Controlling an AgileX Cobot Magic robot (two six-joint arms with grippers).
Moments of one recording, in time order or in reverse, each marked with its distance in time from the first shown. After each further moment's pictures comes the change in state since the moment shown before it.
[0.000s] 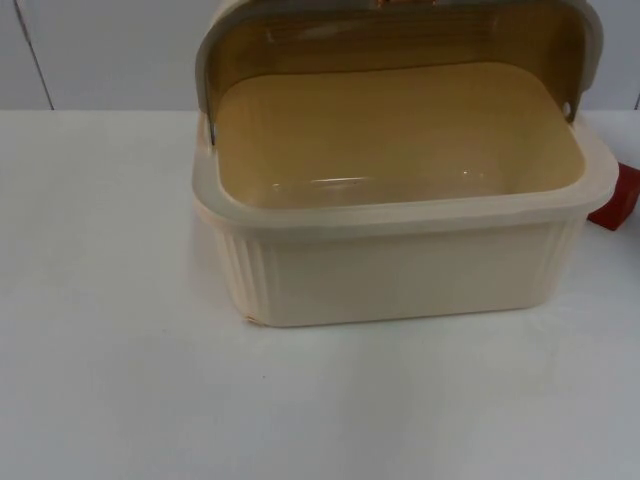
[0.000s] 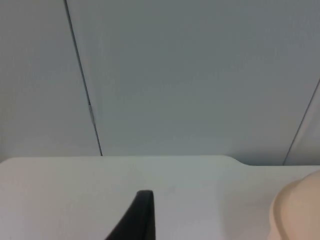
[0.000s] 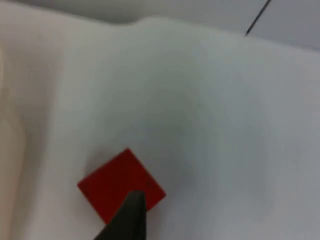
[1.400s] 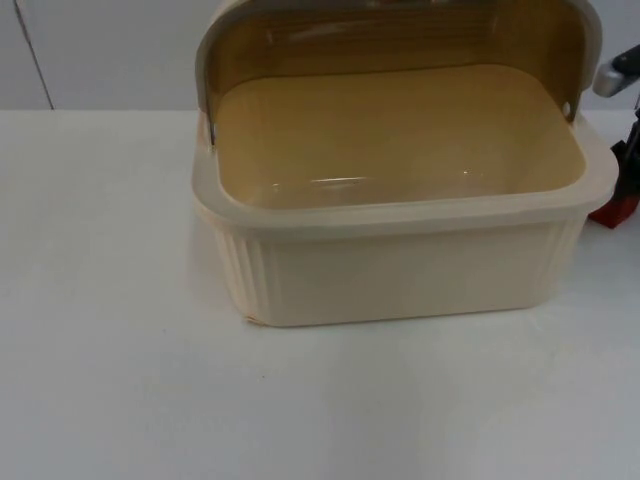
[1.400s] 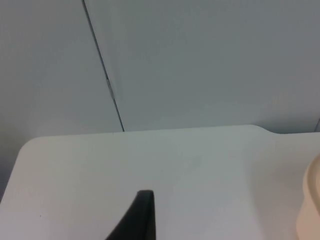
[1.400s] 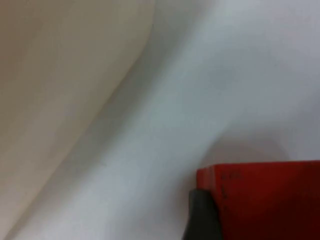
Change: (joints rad) right arm -0.063 0.443 -0.313 0.784 0.221 -1.156; left arm 0.000 0.043 0.000 0.077 0.057 0.000
